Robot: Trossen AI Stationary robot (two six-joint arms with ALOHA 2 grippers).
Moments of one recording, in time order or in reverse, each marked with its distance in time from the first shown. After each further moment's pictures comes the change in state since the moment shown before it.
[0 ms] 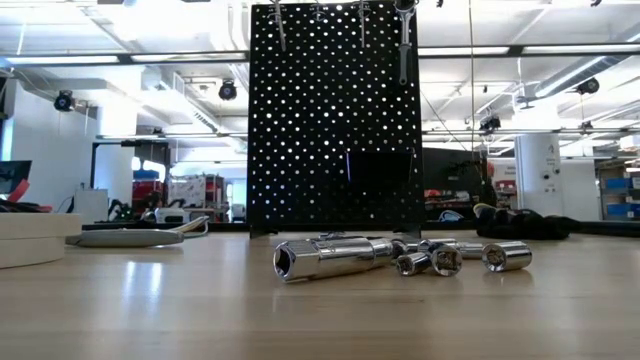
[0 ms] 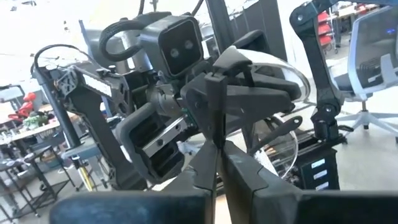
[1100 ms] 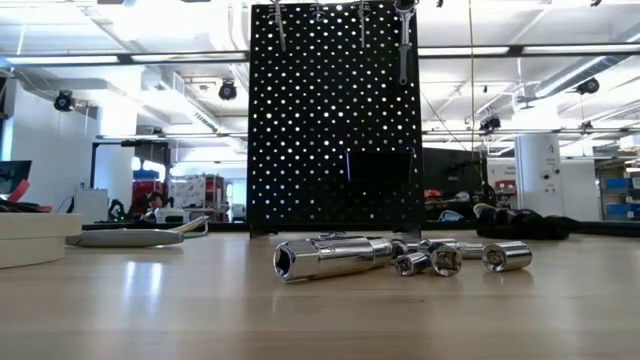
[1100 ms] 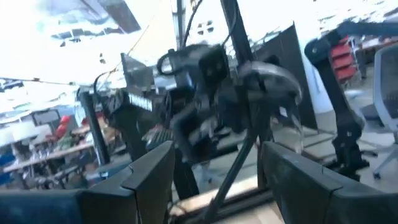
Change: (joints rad) left arm -0.013 -0.131 -0.284 0.330 -0.051 0.047; right arm 0.031 -0.018 0.000 -0.015 0.052 0.042
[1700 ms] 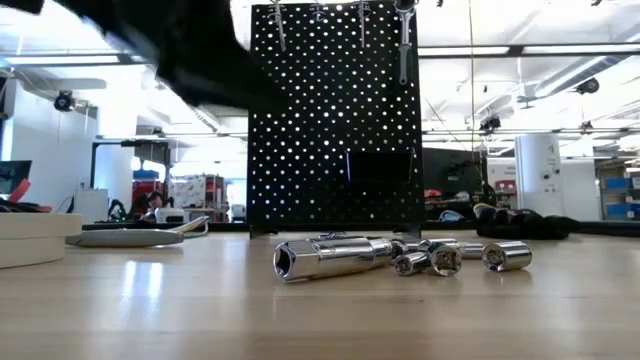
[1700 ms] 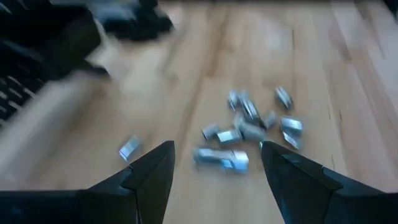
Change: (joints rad) left arm -0.031 0.064 -0.045 -0.794 -0.384 -0.693; right arm 0.033 -0.047 0.016 -0.641 0.400 0.634
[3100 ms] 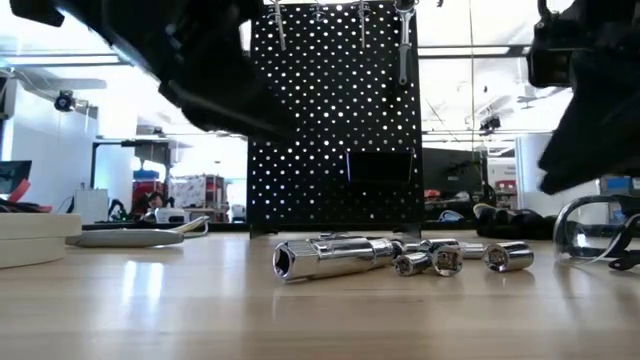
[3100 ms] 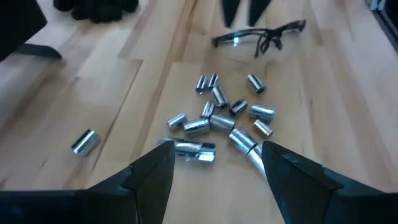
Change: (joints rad) left arm 0.019 0.089 0.055 -0.028 0.151 -0.047; right arm -0.080 0.085 -0.404 0.108 -0.204 0.336
